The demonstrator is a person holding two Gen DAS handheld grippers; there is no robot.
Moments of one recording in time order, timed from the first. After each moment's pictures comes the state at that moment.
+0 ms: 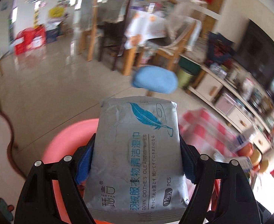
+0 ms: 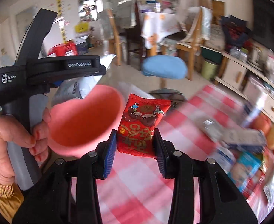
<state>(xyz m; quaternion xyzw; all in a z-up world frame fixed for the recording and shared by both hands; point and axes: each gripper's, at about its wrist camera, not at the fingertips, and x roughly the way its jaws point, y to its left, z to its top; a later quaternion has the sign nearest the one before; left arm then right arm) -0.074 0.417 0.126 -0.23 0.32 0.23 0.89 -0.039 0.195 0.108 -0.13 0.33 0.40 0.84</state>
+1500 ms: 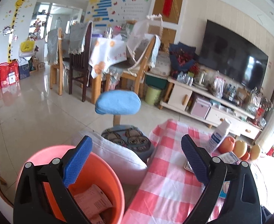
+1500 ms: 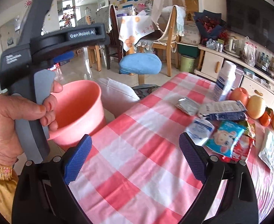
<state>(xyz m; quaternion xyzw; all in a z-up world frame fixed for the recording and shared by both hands) -0.037 0.314 0.139 -0.13 0.23 0.12 0.96 -0.069 0.094 0.084 -0.07 0.33 0.31 0.89</state>
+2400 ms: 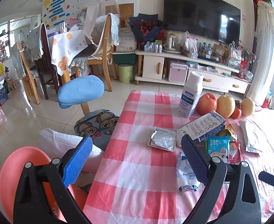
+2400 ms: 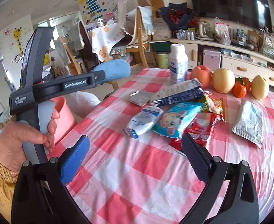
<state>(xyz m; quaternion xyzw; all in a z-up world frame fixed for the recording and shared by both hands) 0.010 0.204 0.107 -0.01 0.31 0.03 0.95 -0.045 -0.024 0.074 0.03 0.34 0.25 0.91</state>
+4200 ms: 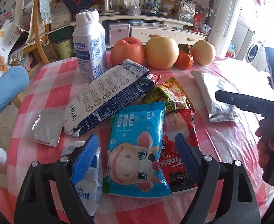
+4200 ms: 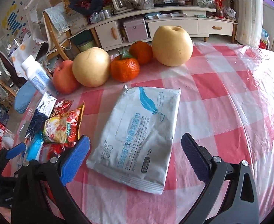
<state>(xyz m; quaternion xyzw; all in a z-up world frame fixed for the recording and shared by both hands) 0.072 0.048 0.033 0.04 0.43 -0.17 0.88 0.109 -0.218 -0.002 0.14 0.44 0.02 0.89</state>
